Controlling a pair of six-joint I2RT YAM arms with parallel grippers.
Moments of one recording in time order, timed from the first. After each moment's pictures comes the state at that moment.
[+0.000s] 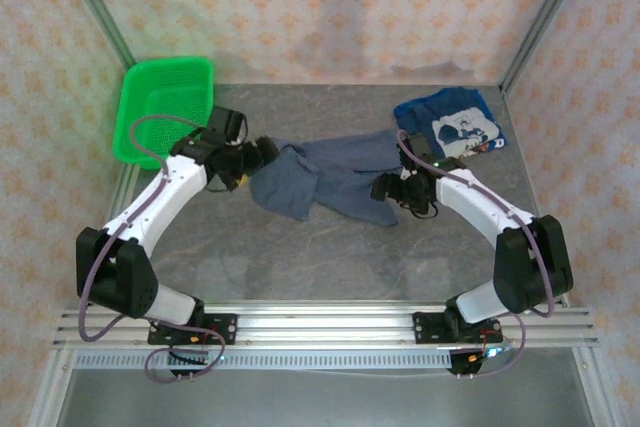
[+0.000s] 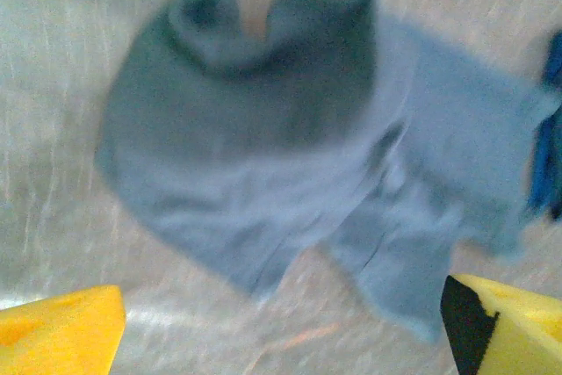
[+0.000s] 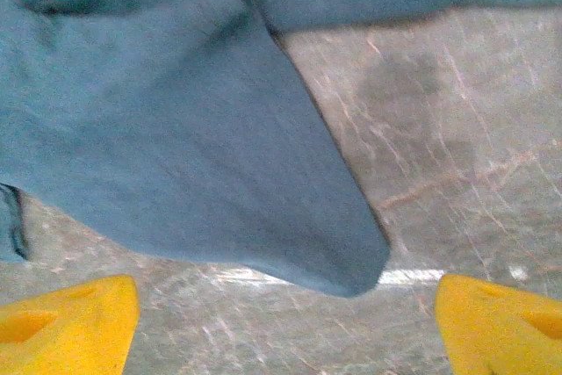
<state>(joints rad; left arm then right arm) -0.28 1.44 1.18 -0.77 0.17 -0.84 0.35 1.46 0.98 -0.73 -0.14 0.58</state>
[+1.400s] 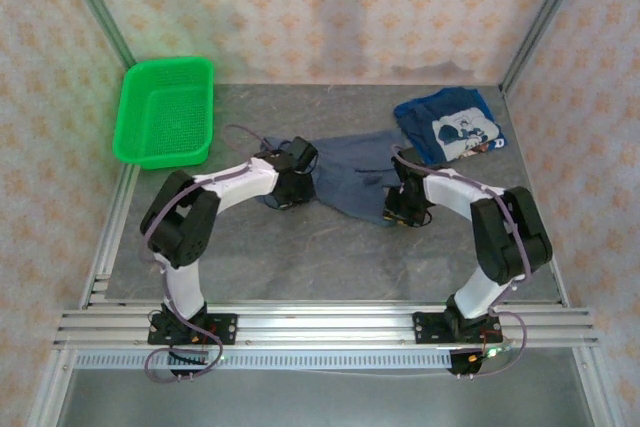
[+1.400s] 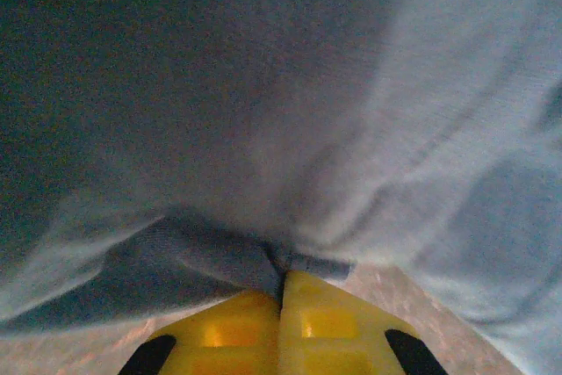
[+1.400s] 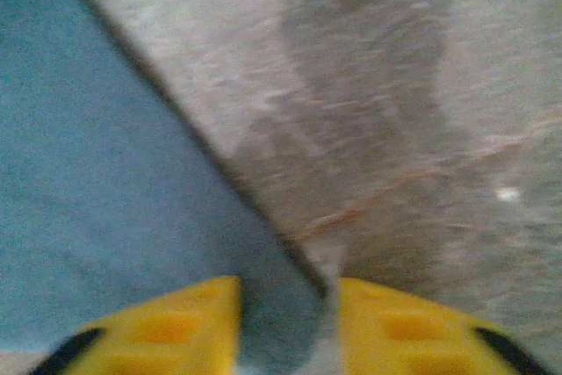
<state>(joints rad) -0.54 1.84 1.24 -0.61 0.03 -0.85 0.33 1.66 0.93 -0.68 -0.14 0.68</state>
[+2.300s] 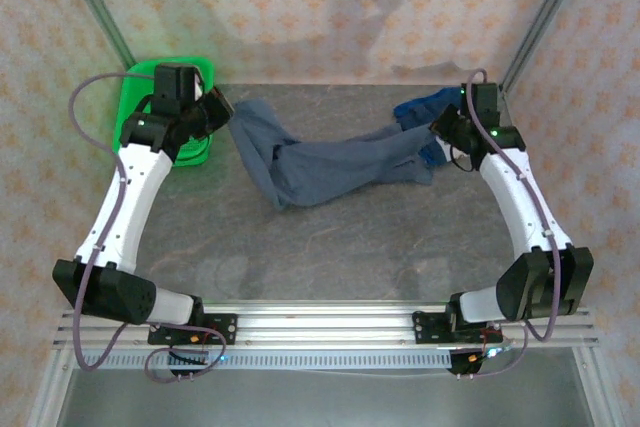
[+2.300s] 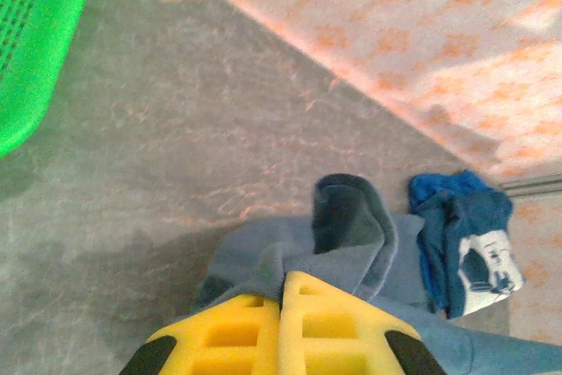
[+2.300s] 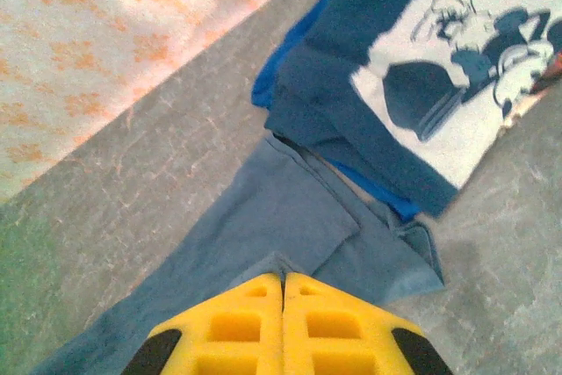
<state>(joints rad) -0.10 1.41 1.58 -0.82 0.12 -0.71 0.08 1.40 1.35 -0.67 0.01 0.63</state>
